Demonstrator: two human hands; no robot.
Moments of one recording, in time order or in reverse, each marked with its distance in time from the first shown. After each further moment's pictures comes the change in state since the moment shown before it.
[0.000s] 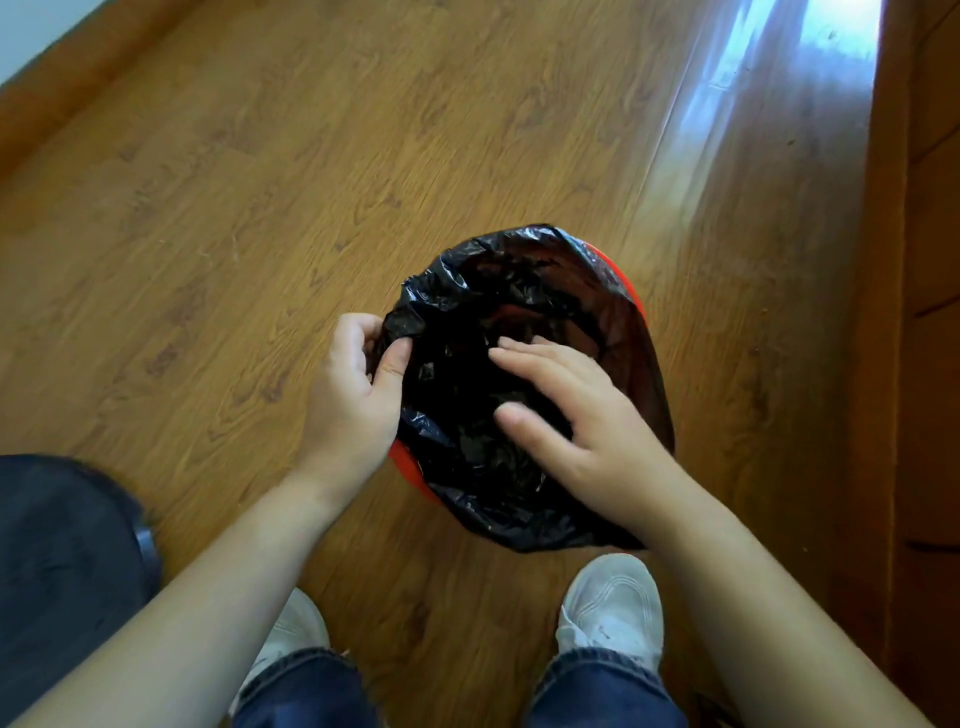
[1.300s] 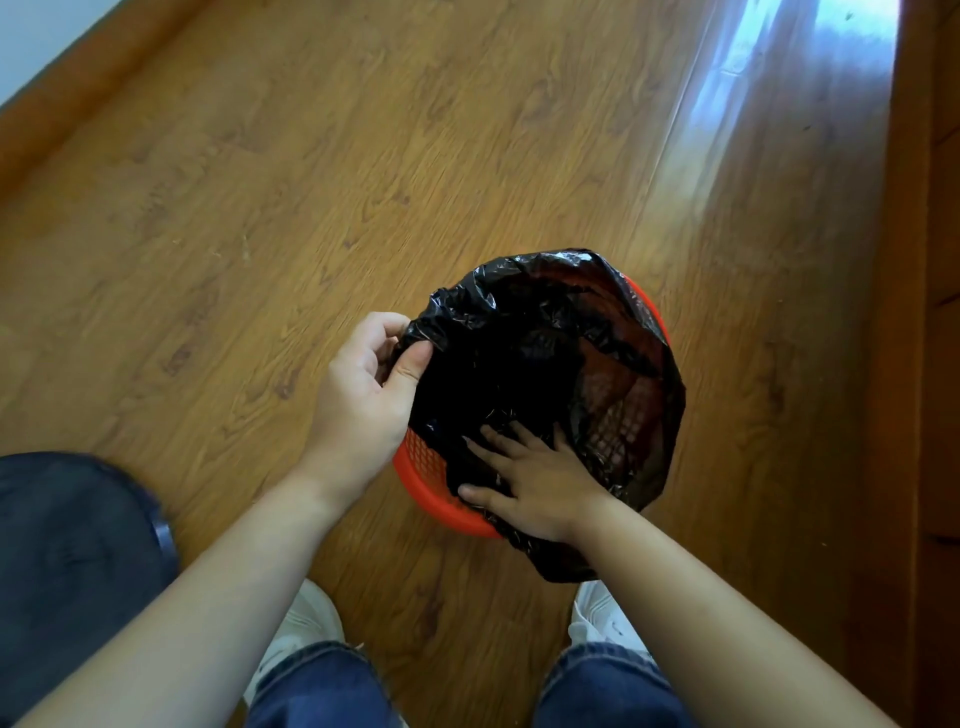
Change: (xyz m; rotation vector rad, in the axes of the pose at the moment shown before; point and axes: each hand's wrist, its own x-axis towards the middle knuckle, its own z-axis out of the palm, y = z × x) left_hand -0.002 0.008 -0.005 -0.167 -0.134 0.005; right_hand -0.007 0.063 0.082 -0.399 -0.655 0.240
